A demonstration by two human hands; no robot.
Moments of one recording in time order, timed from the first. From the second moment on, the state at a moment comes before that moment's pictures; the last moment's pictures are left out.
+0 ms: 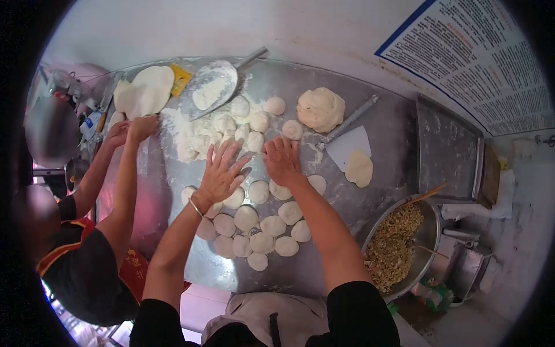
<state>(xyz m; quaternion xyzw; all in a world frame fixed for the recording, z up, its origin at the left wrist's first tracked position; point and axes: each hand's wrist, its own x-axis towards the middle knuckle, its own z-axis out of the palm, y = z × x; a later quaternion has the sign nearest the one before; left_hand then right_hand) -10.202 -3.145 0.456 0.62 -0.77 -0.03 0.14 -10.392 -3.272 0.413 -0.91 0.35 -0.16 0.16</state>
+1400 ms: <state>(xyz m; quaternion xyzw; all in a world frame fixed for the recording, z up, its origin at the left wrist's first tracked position) -10.139 -3.149 0.434 0.80 -0.57 -0.03 0.16 -10.352 -3.267 0.440 -0.90 0.33 -0.23 0.16</state>
